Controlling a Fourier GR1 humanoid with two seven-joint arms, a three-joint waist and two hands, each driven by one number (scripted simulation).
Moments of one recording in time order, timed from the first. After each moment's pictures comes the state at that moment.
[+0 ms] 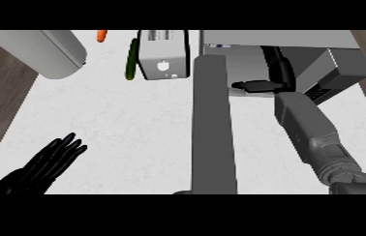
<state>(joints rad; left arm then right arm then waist) 0.22 0.02 0.30 -1.92 0.49 -0.97 0.22 -0.96 -0.21 -0.47 -0.12 0.17 0.01 -0.80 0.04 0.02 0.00</state>
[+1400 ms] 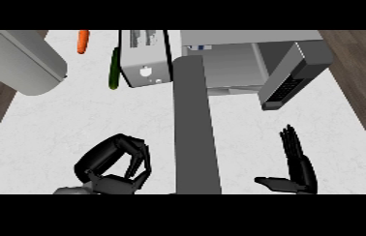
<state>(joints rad) -0.01 0.00 -0.06 -1.59 -0.17 -0.75 -0.16 -0.18 -0.11 -0.33 -0.54 0.13 0.19 -0.97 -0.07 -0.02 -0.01</state>
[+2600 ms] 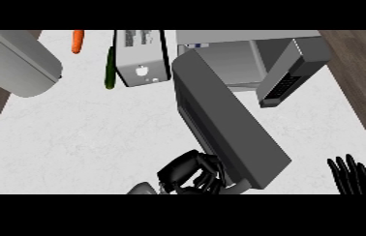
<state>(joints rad) -0.26 0.01 -0.73 -1.18 -0.08 -0.10 -0.28 0.42 -0.22 -0.16 -1.54 -0.23 0.48 -0.68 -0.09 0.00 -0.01</state>
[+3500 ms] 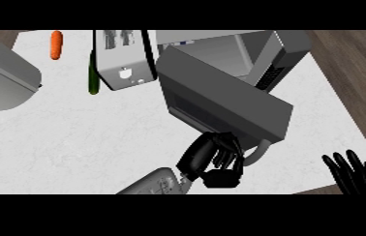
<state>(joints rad) -0.55 0.02 -0.97 -1.10 0.24 0.42 -0.22 0.47 -0.30 -0.05 -1.93 -0.39 0.55 -0.44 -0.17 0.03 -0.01</state>
